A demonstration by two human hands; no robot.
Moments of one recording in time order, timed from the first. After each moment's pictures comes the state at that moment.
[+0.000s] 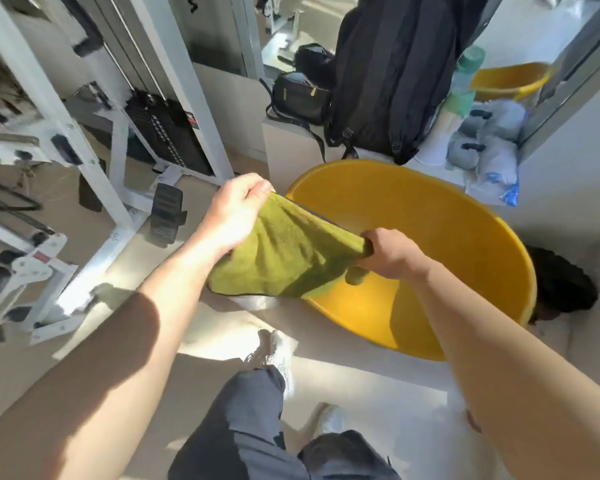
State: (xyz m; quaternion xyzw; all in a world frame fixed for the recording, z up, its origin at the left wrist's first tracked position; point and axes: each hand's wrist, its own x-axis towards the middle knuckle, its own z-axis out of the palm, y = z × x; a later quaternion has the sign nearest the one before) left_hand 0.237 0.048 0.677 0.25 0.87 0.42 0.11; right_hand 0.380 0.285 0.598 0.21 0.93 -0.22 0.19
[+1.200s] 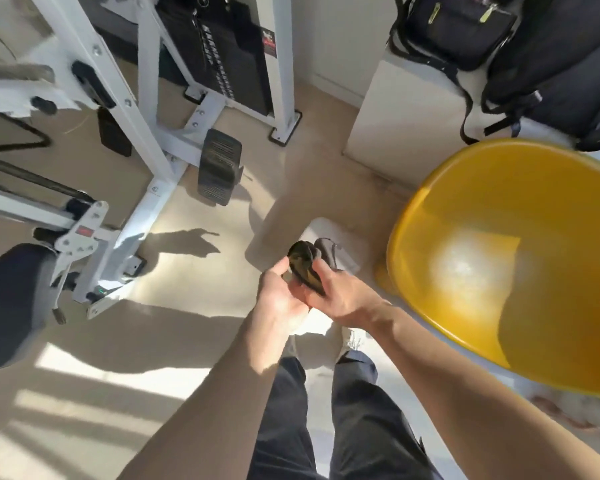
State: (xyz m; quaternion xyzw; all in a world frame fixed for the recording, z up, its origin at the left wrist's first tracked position) left_hand 0.002 -0.129 0.477 -0.47 0.36 0.69 0.41; right_hand 0.062 -0.014 0.470 0.12 0.86 -0.38 0.31
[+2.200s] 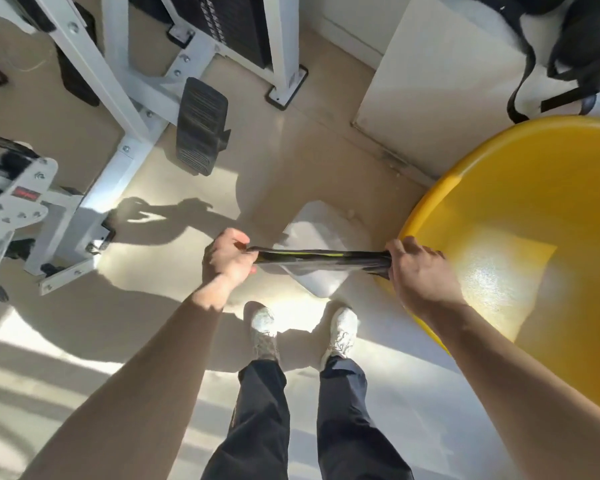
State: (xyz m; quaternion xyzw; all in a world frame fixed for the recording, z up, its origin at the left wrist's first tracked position) left_hand -0.053 -0.152 0.292 -0.19 0.86 0.36 0.31; right_hand 0.082 0.126 0.343 0.12 0.96 -0.02 0.24
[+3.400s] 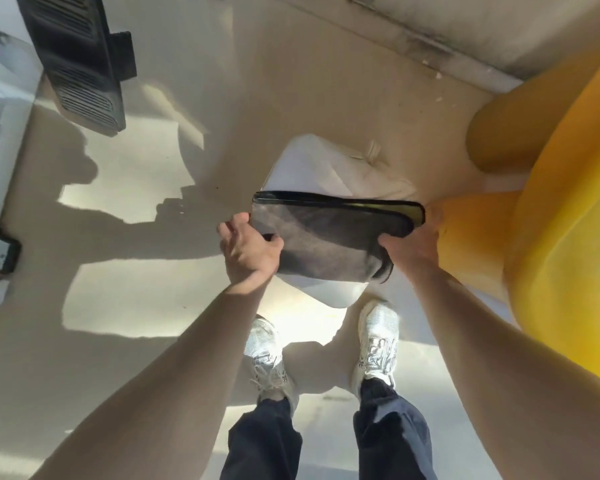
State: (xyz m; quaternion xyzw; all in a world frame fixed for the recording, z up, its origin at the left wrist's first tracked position) left_hand -0.027 -0.081 -0.041 -0.11 0.93 0.19 0.30; right_hand 0.091 0.128 -0.055 0.63 0.60 -0.46 0.16
